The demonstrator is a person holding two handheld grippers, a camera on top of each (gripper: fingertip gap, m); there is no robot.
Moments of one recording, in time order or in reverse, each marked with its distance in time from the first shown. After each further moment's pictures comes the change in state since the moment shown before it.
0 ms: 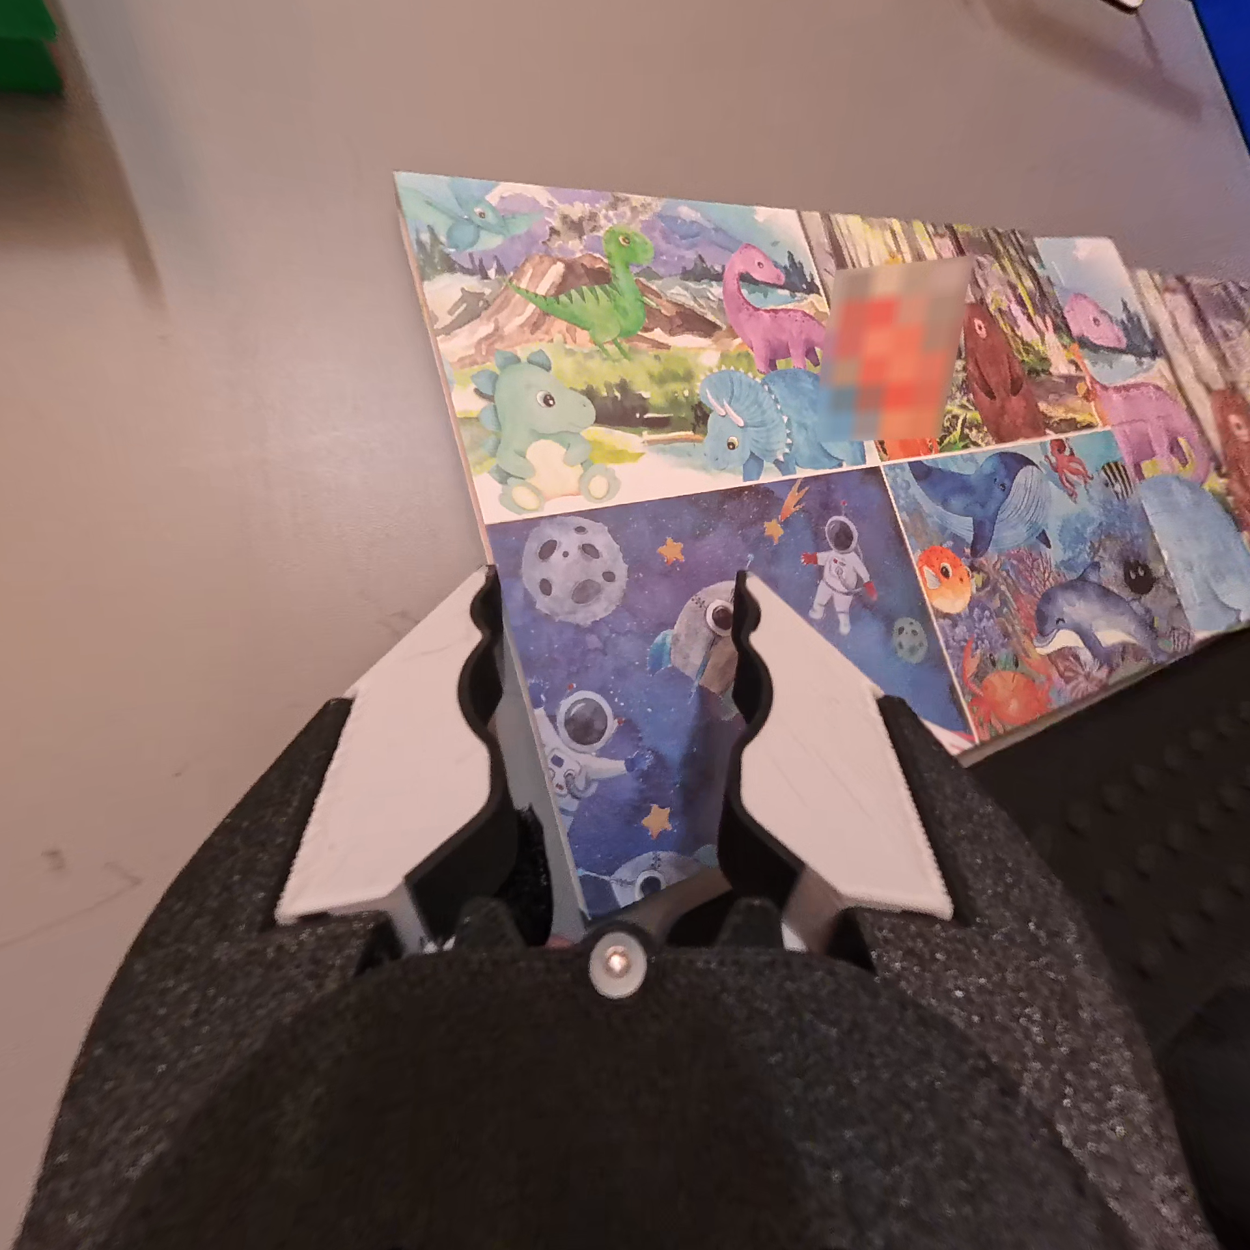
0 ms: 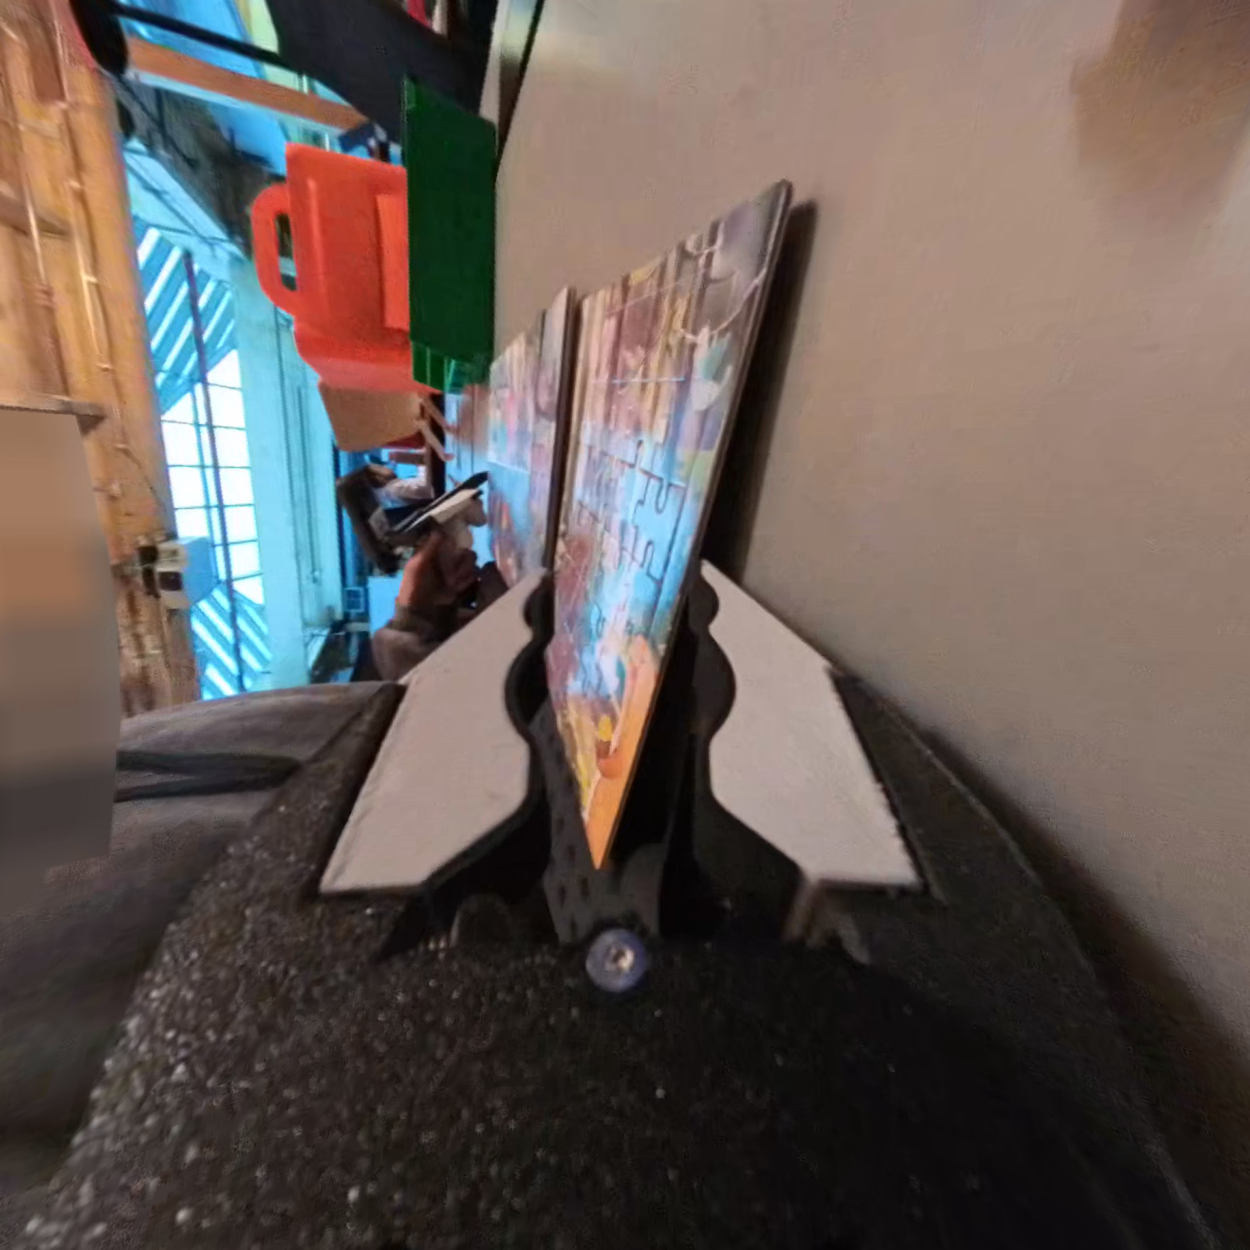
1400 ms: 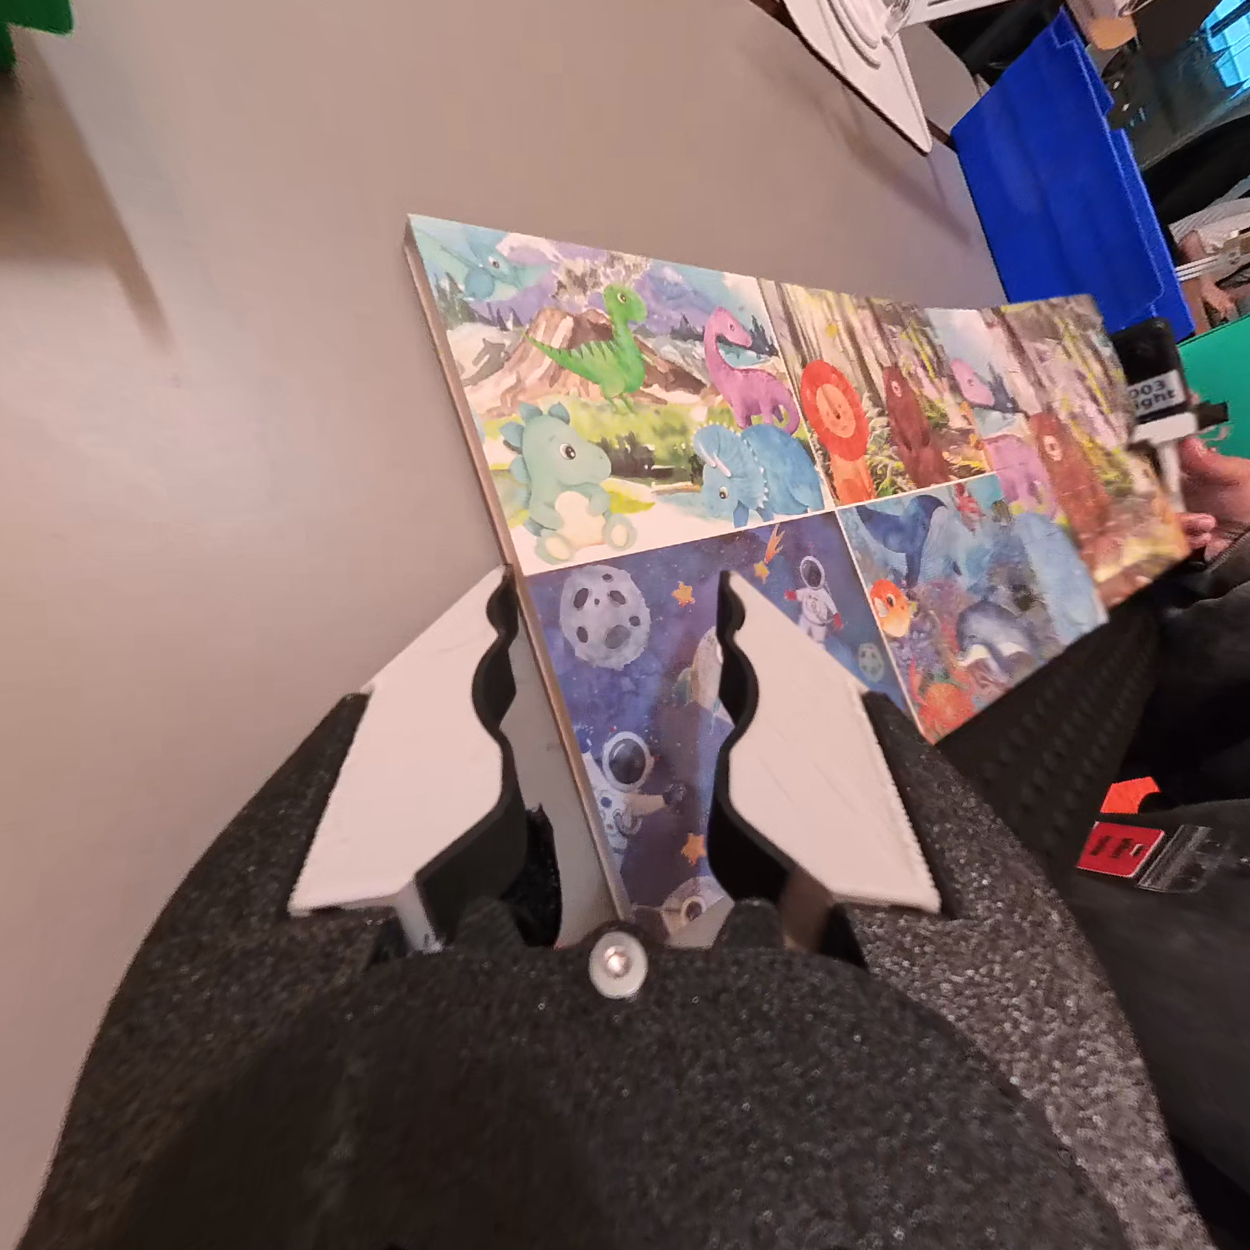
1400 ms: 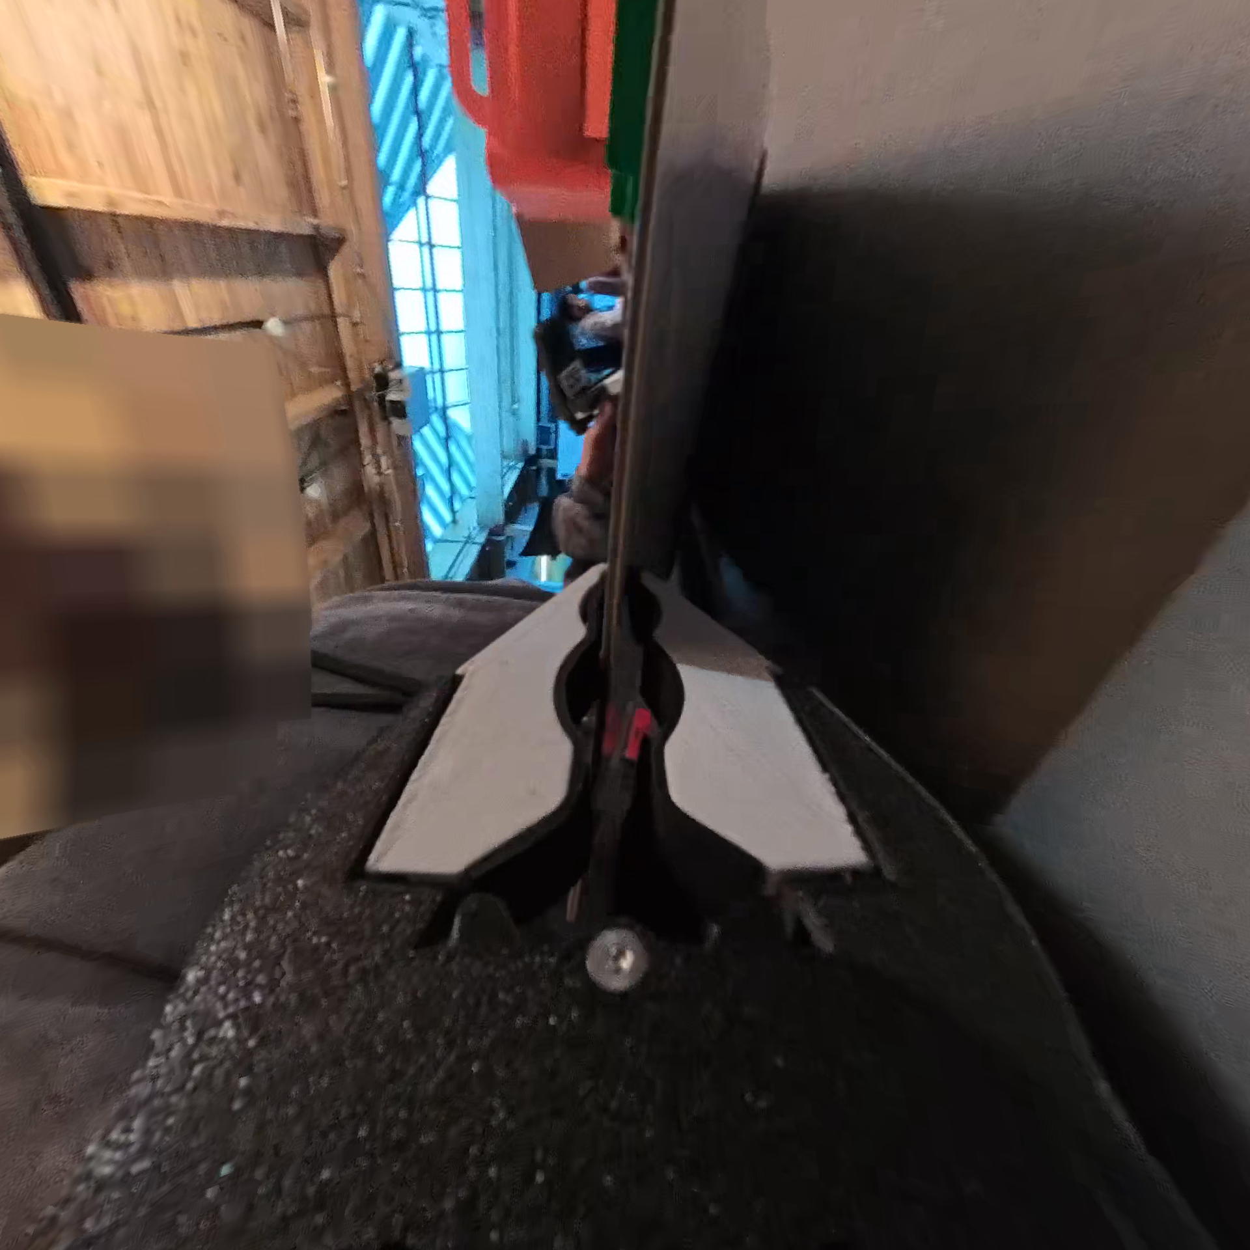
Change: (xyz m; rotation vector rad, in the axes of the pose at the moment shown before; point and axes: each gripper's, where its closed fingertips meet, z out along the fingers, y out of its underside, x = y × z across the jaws) left arm -0.012 -0.018 -0.001 0.023 0.256 -0.115; right arm -0.070 0.021 0.088 -0.271 -0.351 0.042
